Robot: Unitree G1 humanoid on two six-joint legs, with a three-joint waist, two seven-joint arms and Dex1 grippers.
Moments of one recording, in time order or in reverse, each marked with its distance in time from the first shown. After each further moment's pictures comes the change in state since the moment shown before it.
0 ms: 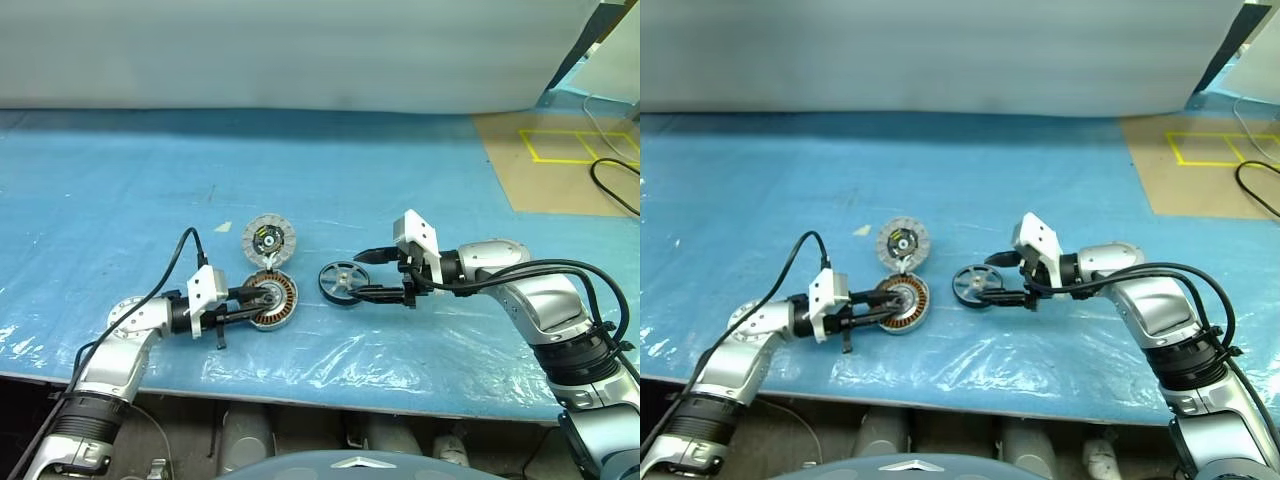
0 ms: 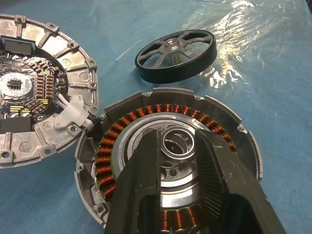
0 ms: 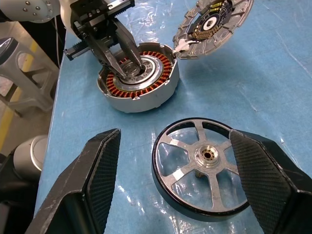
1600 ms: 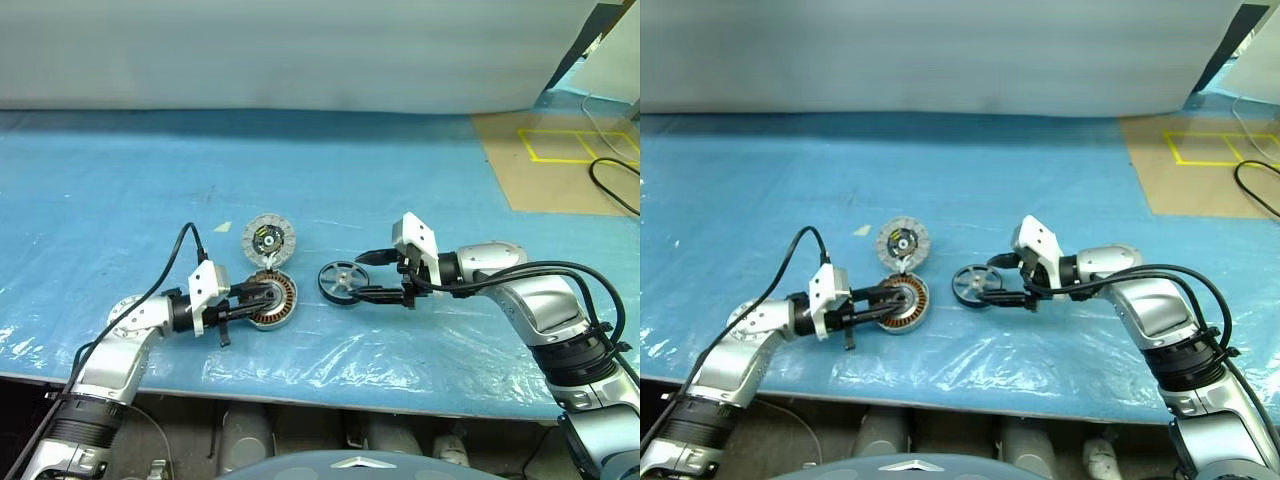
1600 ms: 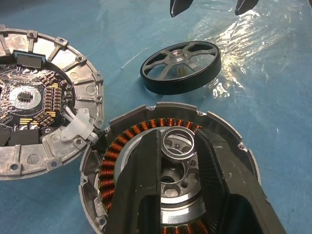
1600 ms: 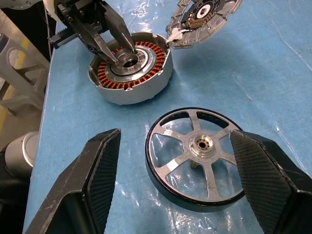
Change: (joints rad) left arm 0.022 0.013 -0.001 -0.090 -0.025 0.086 0.056; right arm 0.005 0.003 0.011 0.017 -0.027 -0.003 -0.014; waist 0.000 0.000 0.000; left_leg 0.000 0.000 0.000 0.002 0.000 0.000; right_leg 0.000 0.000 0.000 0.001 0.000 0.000
